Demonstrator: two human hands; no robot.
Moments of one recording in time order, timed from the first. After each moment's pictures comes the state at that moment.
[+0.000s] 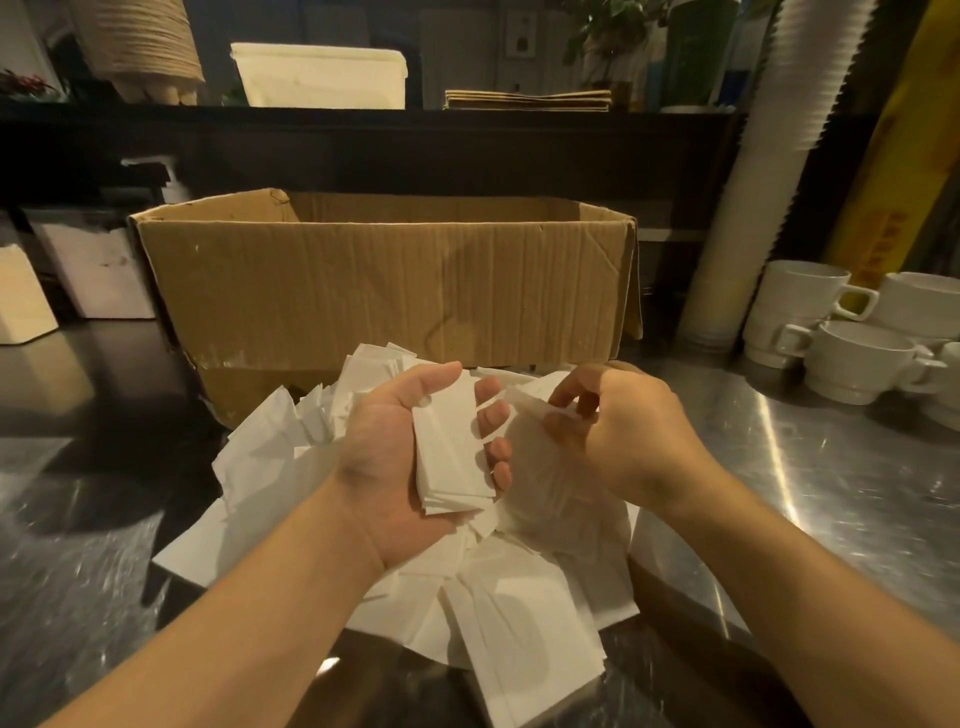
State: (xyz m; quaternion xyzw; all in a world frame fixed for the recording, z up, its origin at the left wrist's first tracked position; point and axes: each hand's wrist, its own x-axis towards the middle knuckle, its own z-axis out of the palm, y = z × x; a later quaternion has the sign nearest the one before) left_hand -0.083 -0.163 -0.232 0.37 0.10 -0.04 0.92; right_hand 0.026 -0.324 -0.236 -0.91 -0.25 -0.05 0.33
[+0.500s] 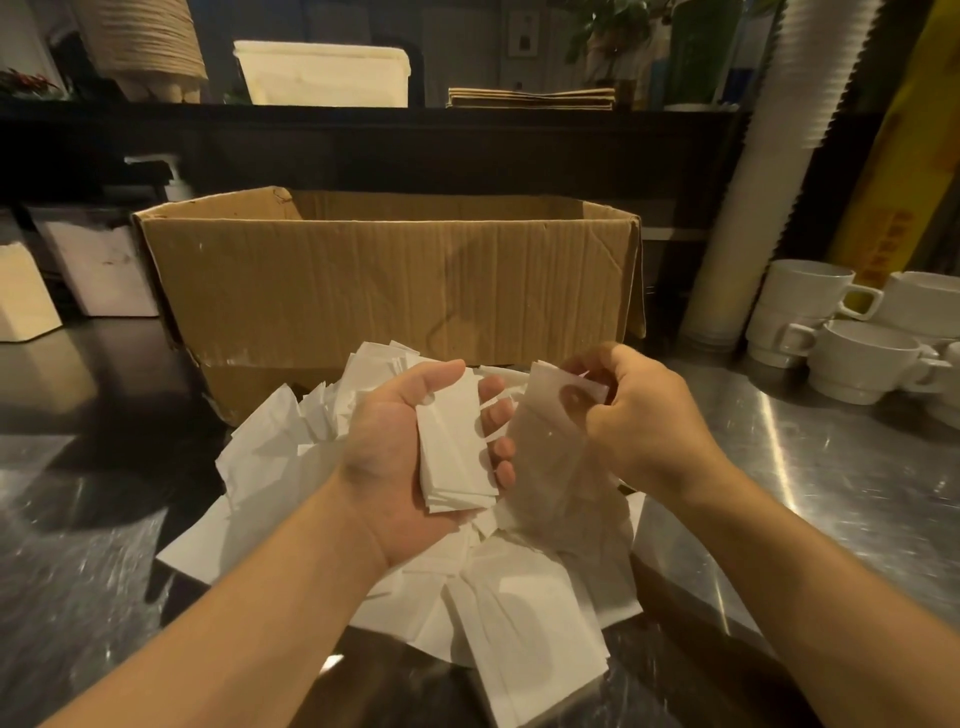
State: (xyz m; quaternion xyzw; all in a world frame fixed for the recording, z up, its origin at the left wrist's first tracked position) left_hand -0.082 -0.162 -0.233 0.37 0.09 -0.04 0.92; right_hand 0.027 -0.327 -0.238 -0.84 -0.26 -0.07 0.47
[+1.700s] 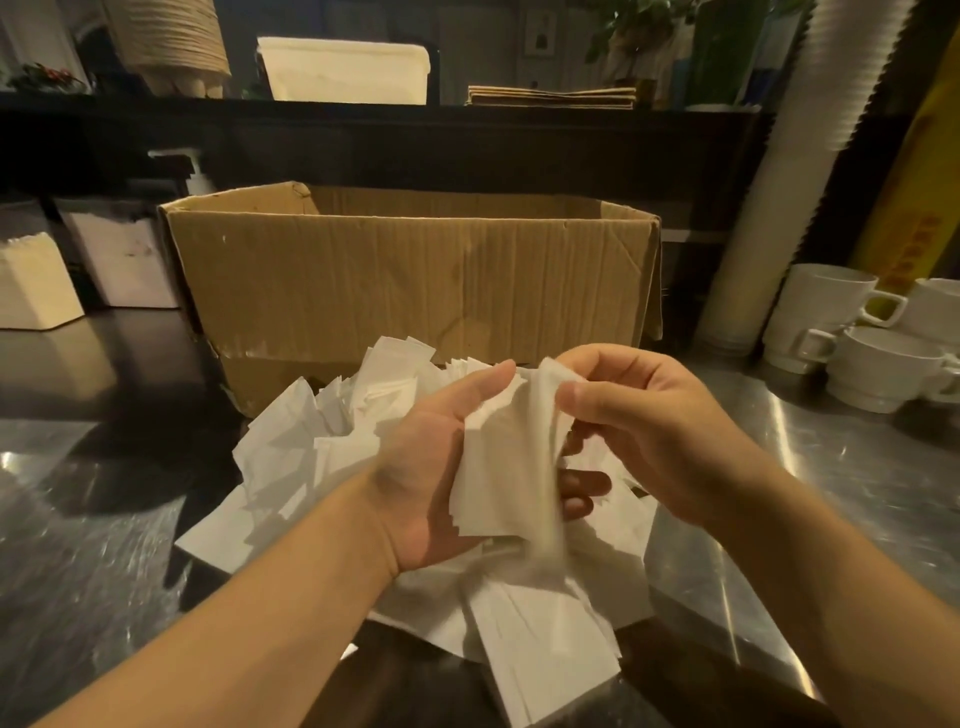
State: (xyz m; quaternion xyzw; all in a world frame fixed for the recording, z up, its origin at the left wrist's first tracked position) left_hand -0.081 -0.165 -0.240 0.44 -0.01 -0.14 0.89; right_hand 0.005 -0.334 -0.215 -0.63 -0.40 0.16 0.65
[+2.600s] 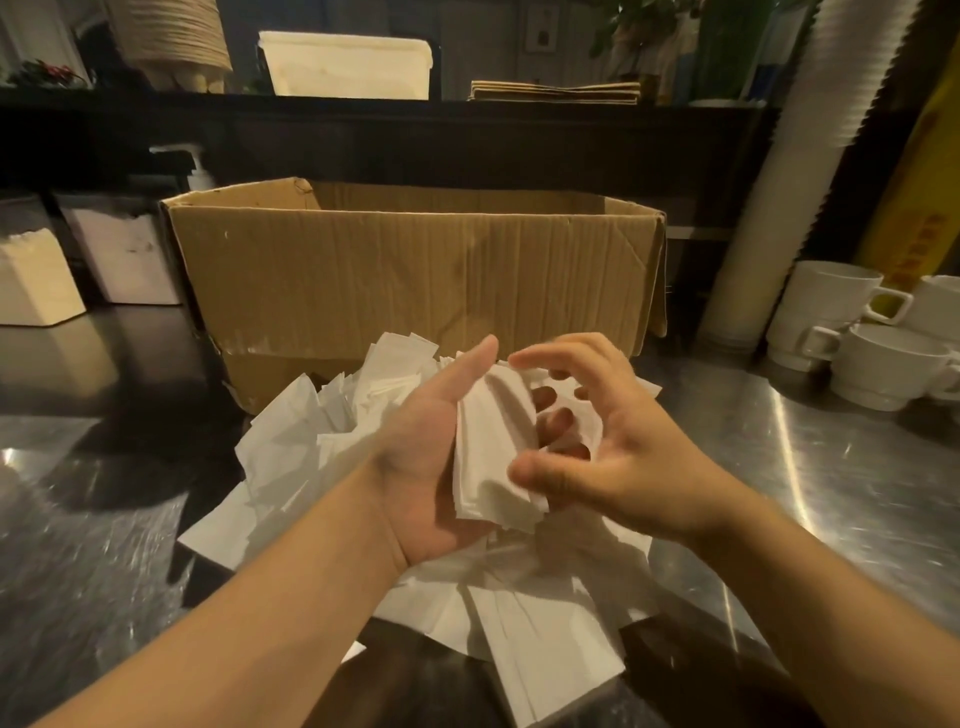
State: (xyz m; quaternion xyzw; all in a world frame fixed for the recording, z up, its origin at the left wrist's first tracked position) left_hand -0.079 -0.158 -0.239 0.36 0.01 -0.15 0.92; right_hand 0.000 -0.326 -0.231 -0.76 -0.49 0.01 0.43
